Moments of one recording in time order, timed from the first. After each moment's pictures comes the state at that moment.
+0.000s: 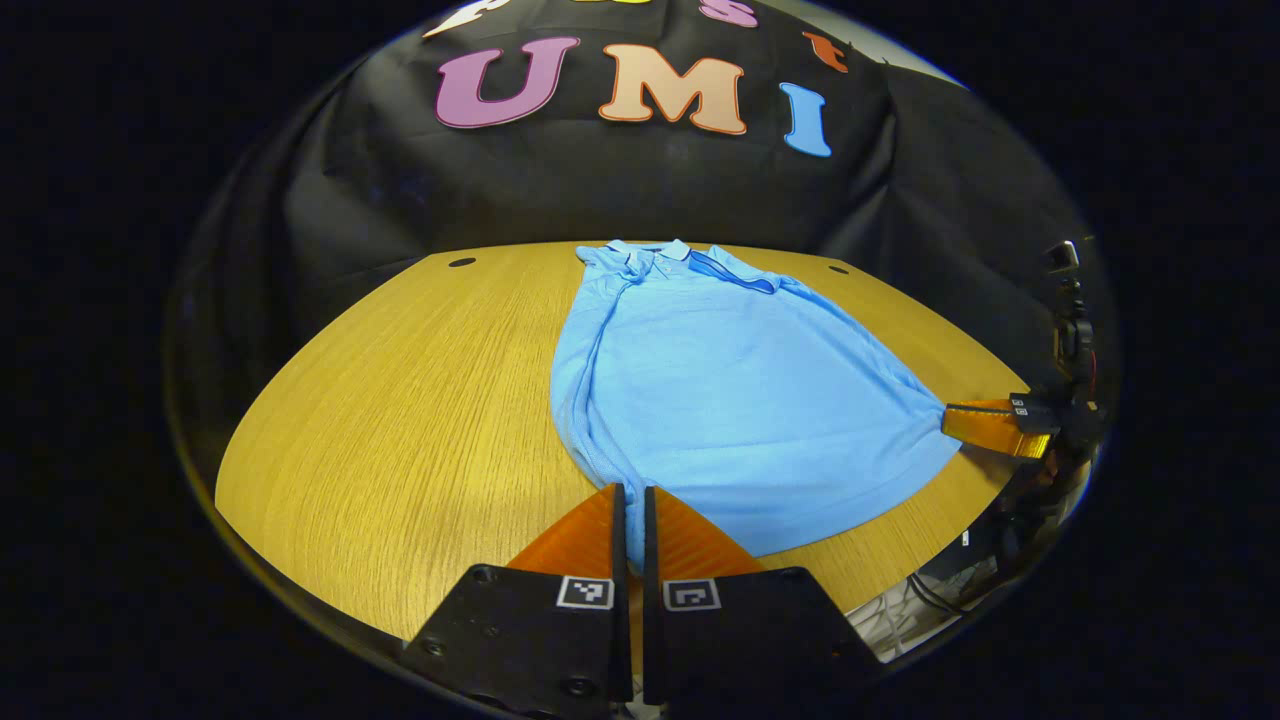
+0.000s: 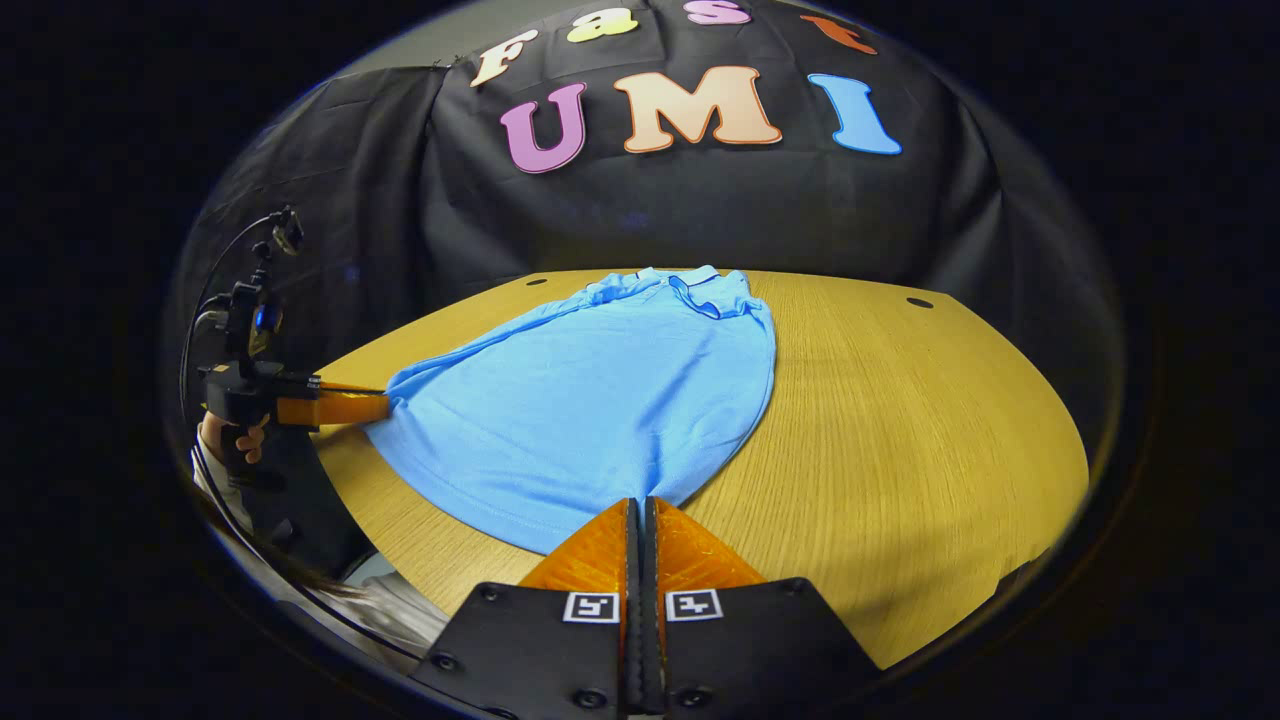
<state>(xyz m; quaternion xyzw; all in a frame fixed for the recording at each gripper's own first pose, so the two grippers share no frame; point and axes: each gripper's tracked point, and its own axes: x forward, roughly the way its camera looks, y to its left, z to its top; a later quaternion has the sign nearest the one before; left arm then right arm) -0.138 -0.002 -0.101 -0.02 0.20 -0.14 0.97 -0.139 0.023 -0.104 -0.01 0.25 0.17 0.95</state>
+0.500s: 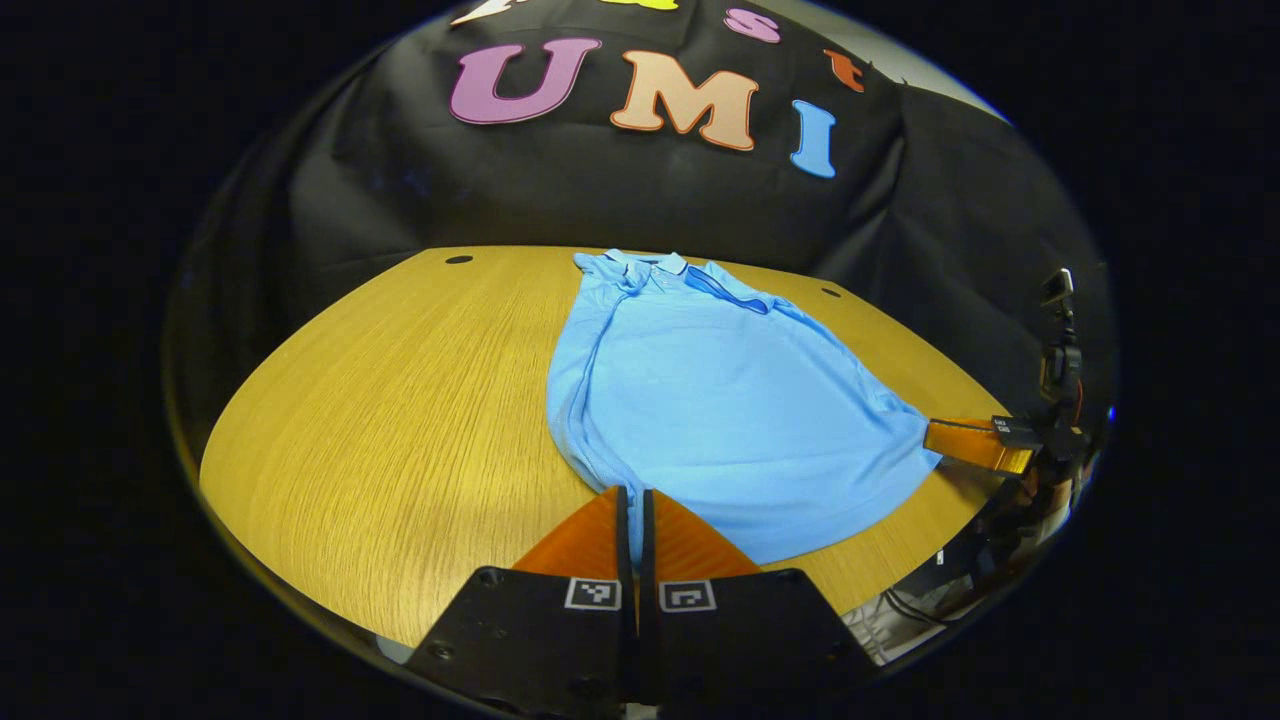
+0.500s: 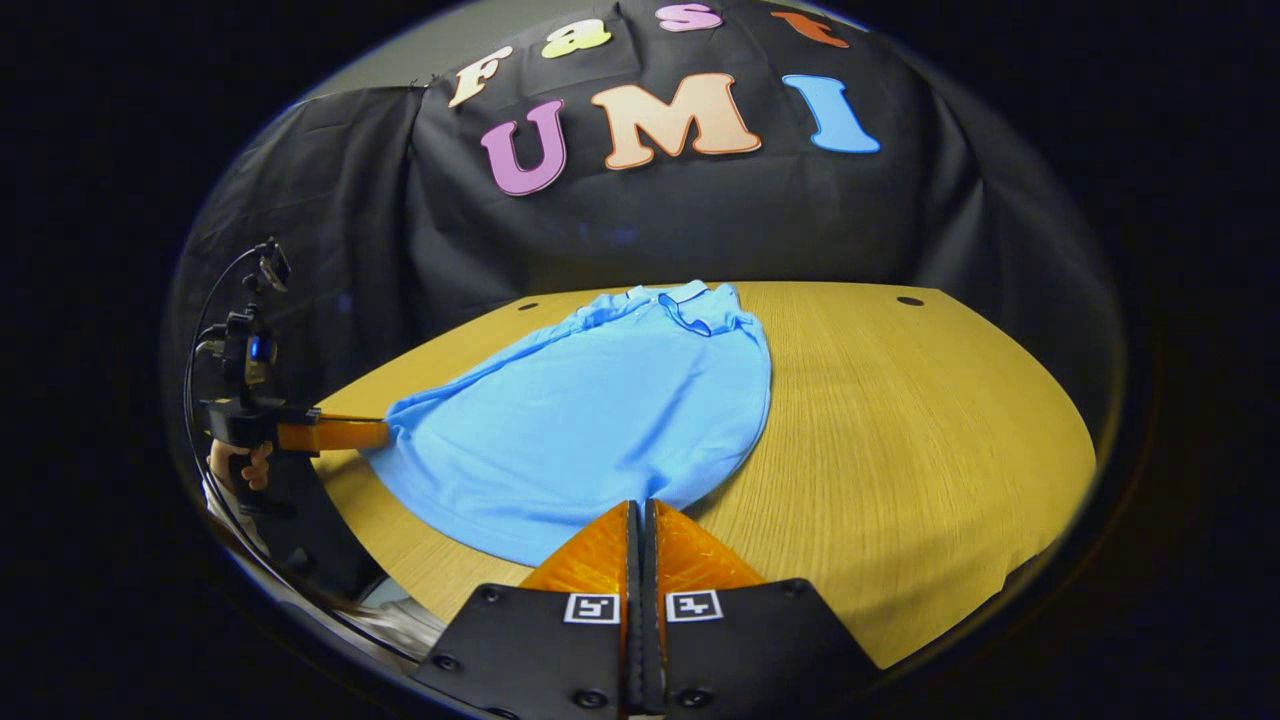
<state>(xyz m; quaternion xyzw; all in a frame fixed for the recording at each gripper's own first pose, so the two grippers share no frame) -0.132 -0.007 -0.081 -0.06 0.17 -0.15 0.97 -0.126 0.026 -0.080 0.02 0.22 0.15 0.96</state>
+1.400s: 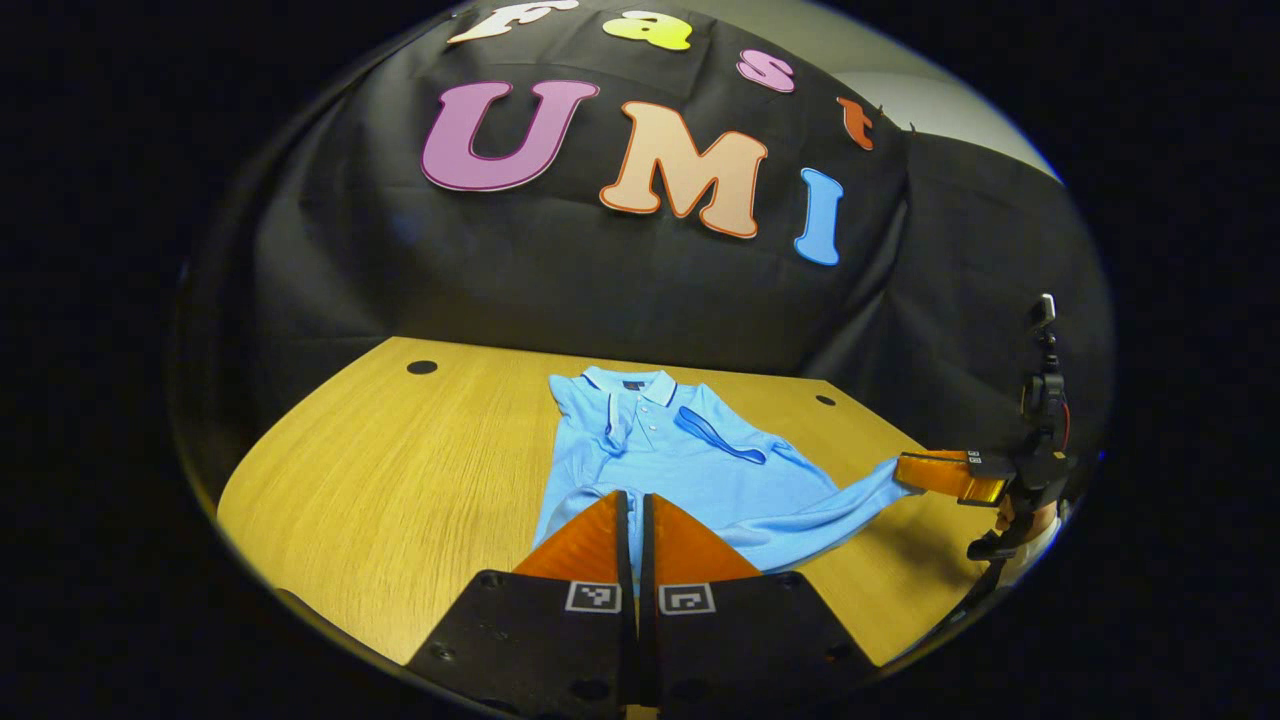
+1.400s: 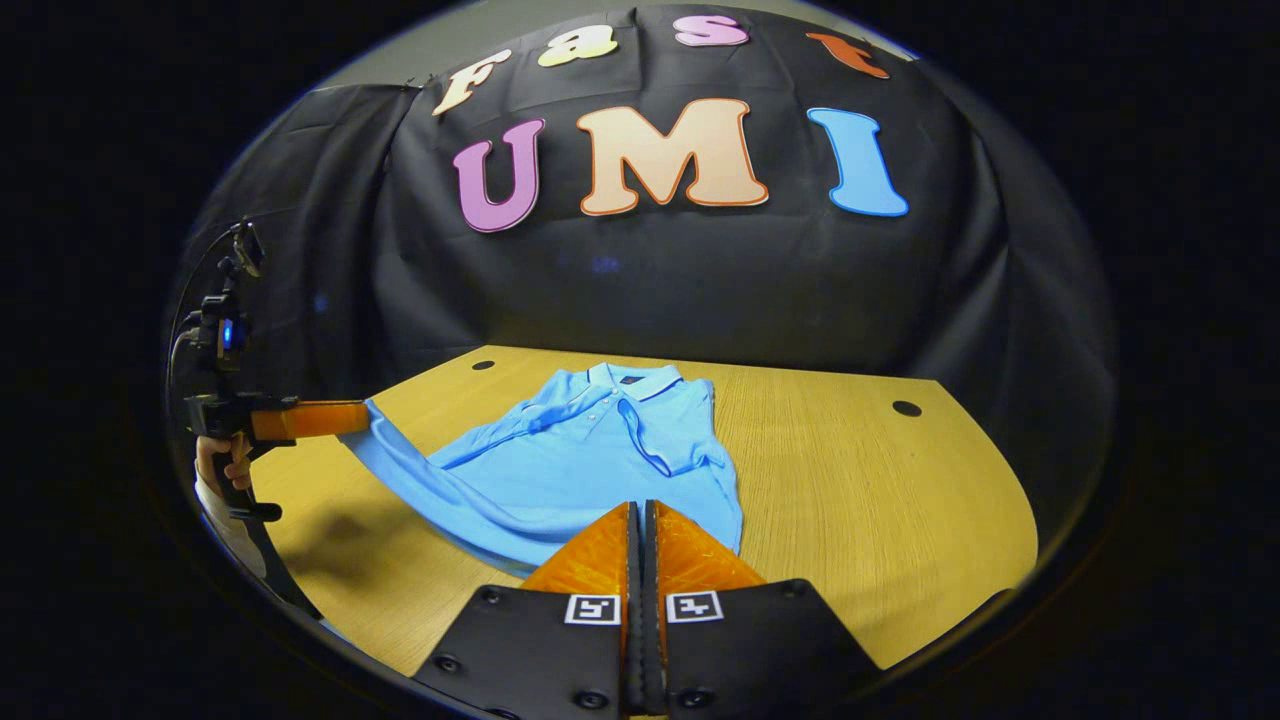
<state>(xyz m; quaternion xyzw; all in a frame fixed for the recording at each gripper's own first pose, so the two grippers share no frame) 0.010 -0.013 0.052 -0.07 0.08 -0.17 0.98 0.037 0.026 0.014 -0.03 0.18 0.12 0.97</state>
